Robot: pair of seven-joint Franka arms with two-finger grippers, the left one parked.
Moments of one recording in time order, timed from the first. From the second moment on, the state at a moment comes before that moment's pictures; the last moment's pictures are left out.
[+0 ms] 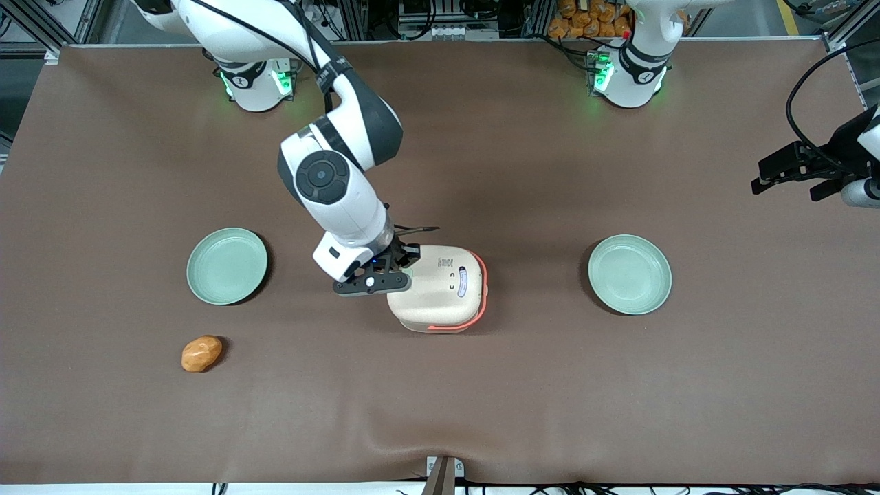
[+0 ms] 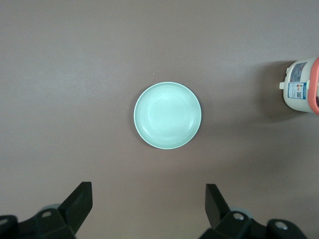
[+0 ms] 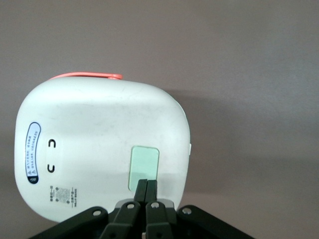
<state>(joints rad) 0.62 0.60 -0.03 -1.36 0.13 2.09 0.48</state>
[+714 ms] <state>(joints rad) 0.63 0.63 -0.03 -1.36 0.13 2.13 0.48</state>
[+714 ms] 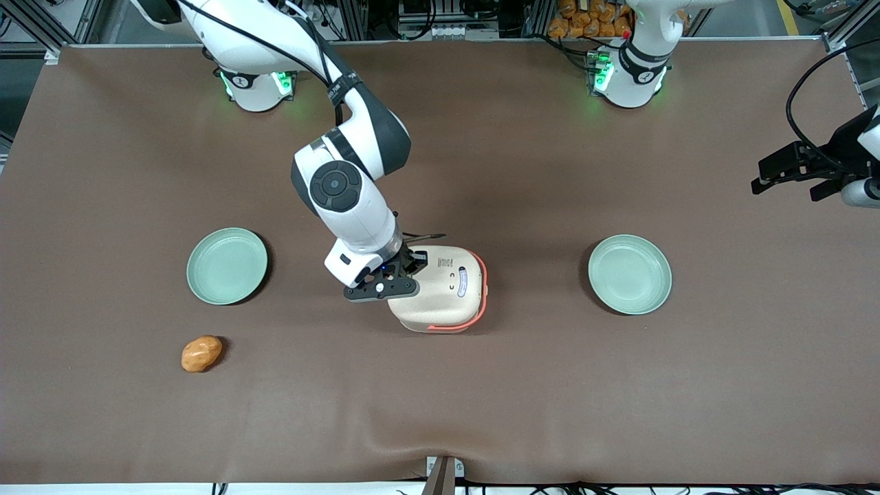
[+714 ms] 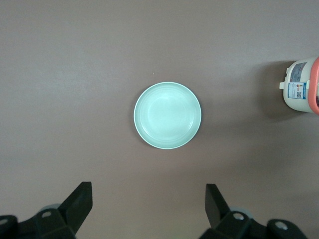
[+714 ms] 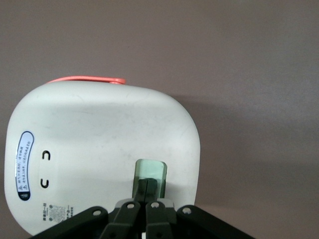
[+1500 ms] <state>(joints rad) 0.63 0.62 -0.04 -1.33 0.12 2.09 0.48</state>
